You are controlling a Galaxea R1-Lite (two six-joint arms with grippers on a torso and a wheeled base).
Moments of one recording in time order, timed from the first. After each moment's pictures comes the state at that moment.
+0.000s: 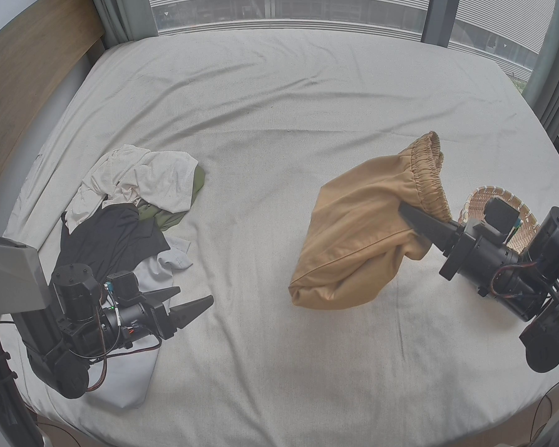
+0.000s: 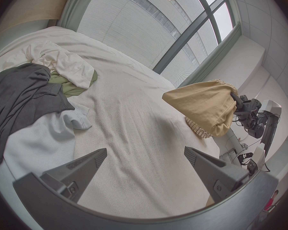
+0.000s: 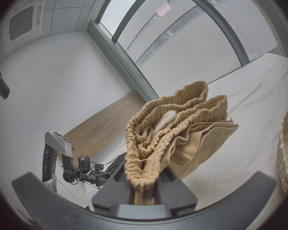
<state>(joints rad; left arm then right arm) -0.21 2.07 -0.27 -1.55 -0.51 -0.28 0.43 1.72 -0.40 -1.54 0.36 0.35</state>
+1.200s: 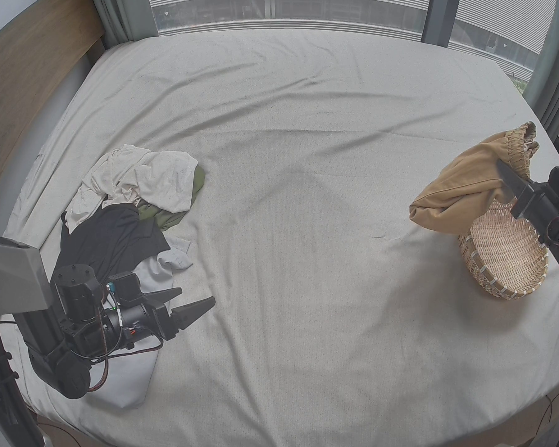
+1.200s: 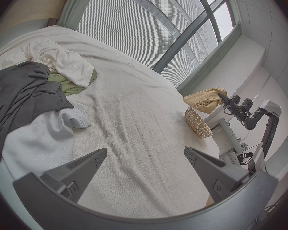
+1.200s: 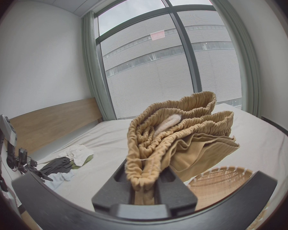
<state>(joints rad) -0.21 2.08 -0.27 -1.55 -0.51 -0.28 -0.10 1.65 -0.49 -1.43 0.37 0.17</state>
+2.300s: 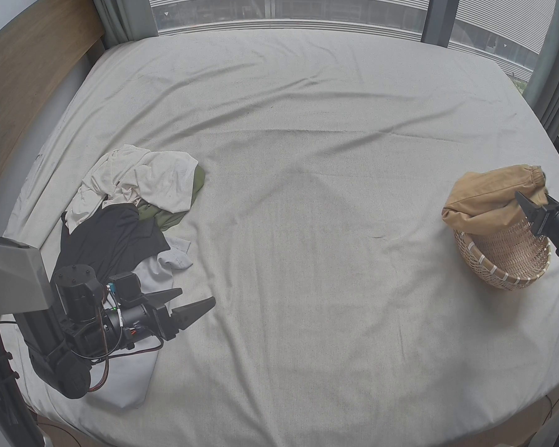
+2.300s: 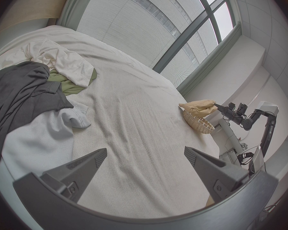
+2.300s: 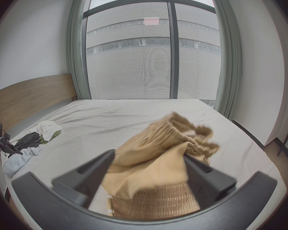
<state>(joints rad) -0.21 2.08 -0.27 -1.55 -0.51 -0.28 -0.34 1.70 -0.50 -1.29 0.41 0.02</state>
